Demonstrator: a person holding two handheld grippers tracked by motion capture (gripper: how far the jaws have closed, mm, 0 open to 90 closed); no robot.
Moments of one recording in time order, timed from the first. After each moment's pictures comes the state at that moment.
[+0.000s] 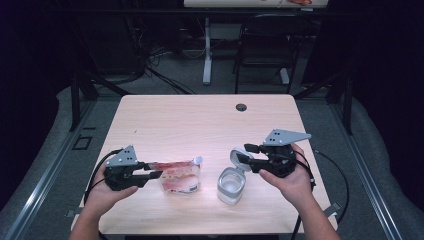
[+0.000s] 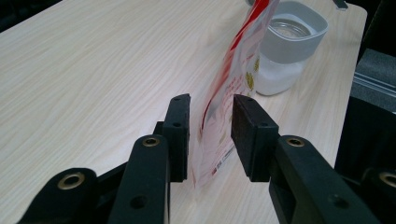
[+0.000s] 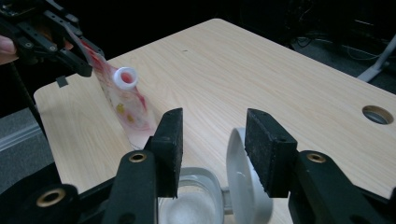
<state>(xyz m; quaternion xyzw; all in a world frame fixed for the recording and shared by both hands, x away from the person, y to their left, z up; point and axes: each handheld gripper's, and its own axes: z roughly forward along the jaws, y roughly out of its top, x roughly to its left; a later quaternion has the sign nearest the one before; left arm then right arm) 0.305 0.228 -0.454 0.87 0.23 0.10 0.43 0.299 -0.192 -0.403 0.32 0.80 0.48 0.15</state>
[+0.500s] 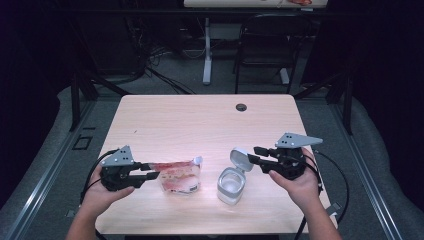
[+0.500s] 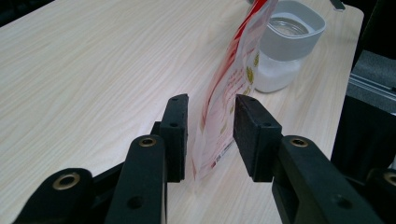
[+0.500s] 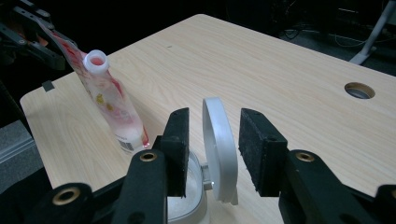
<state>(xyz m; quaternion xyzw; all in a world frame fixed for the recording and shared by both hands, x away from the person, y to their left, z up) 0.304 0.235 -0.454 0.86 0.23 0.10 0.44 0.299 -0.217 -0.420 0.35 0.79 0.49 0.15</state>
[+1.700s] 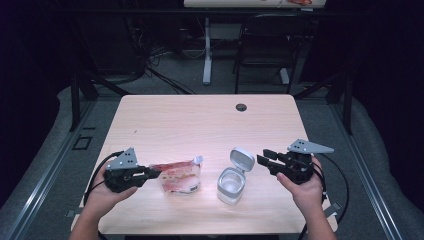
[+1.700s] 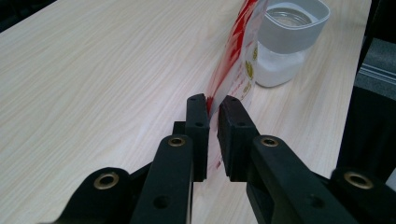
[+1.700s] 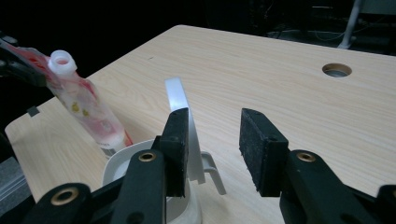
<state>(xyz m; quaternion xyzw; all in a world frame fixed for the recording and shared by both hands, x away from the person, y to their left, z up) 0.302 0.227 -0.457 0.87 0.22 0.11 0.42 0.297 -0.242 -0.447 0.41 0.74 0.51 0.15</state>
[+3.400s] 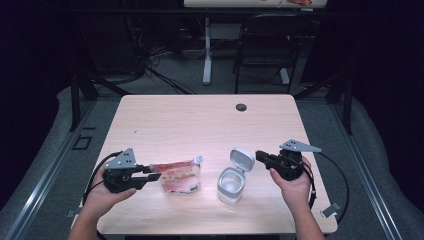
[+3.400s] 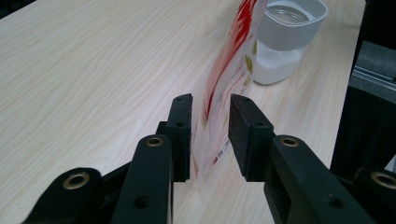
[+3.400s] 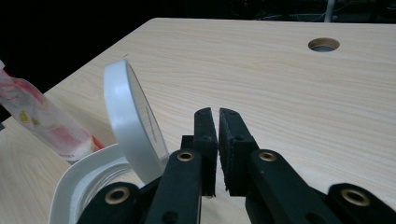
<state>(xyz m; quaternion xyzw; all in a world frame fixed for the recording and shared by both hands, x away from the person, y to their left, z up) 0.303 0.231 -0.461 0.87 0.22 0.09 0.43 0.318 -0.232 -0.478 0.46 0.72 0.50 0.15</state>
